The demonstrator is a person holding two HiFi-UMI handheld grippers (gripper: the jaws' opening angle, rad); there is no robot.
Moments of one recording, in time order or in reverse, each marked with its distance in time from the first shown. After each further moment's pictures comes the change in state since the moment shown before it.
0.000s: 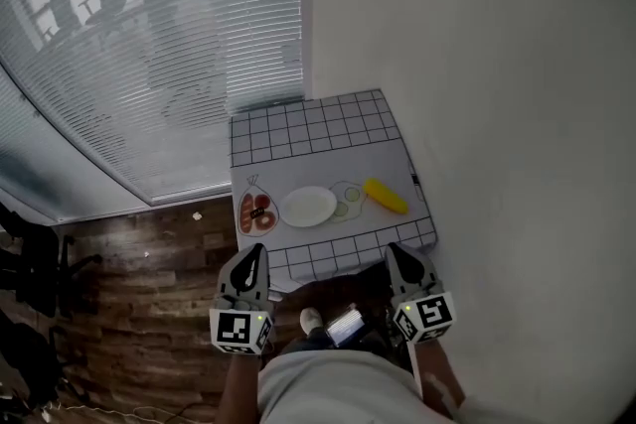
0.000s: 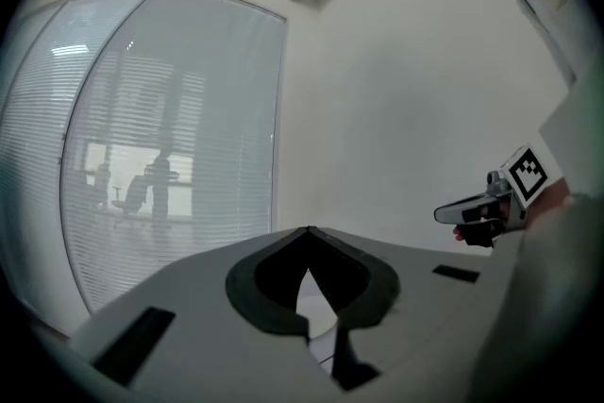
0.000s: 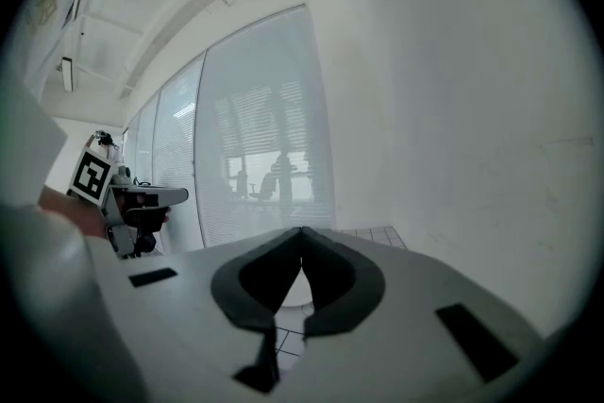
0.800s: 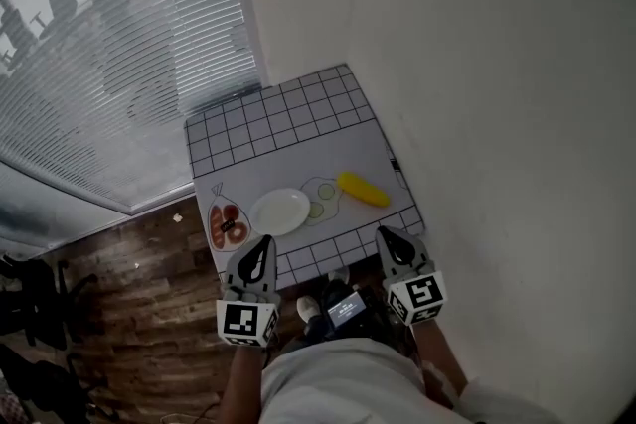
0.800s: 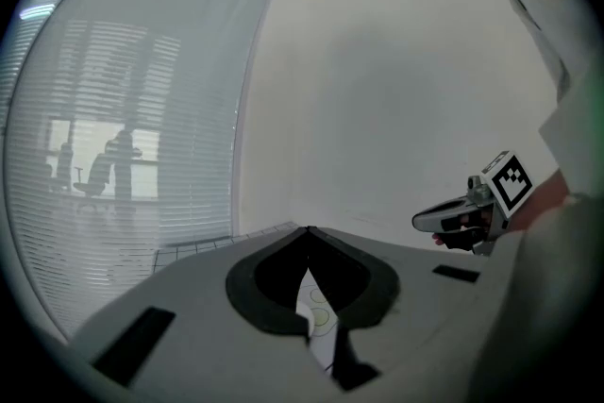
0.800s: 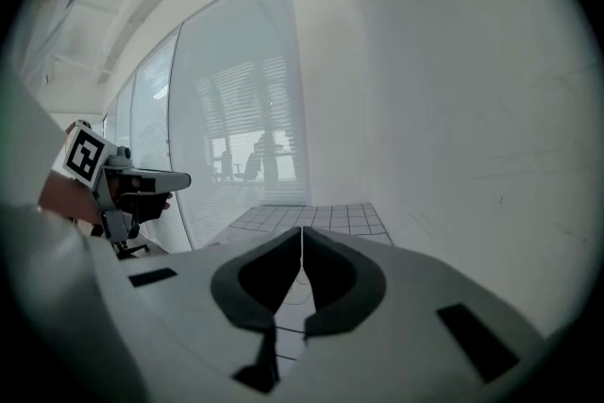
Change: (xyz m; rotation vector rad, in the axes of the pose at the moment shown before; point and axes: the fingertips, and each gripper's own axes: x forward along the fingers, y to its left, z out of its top) left arm 0.113 -0.045 -0.036 -0.018 0.110 -0.180; right arm 0.050 -0.079 -0.045 0.026 0.139 -0.072
